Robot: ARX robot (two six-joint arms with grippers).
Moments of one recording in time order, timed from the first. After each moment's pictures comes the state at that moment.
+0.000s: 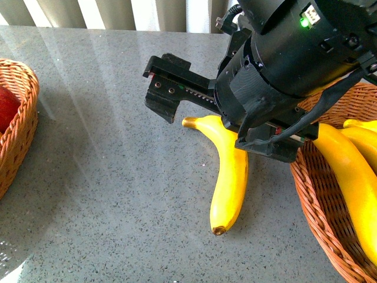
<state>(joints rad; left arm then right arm) 0.00 0.02 0.01 0.00 0.00 0.00 0.63 1.86 1.10 -0.24 0.03 0.78</state>
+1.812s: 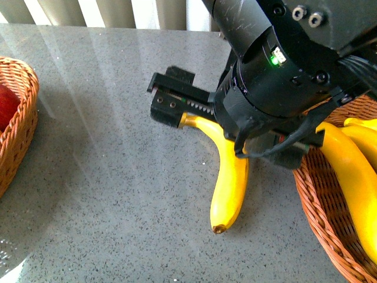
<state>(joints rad) 0.00 0.02 0.01 0.00 0.00 0.00 0.66 1.87 1.07 -0.20 0.20 0.82</state>
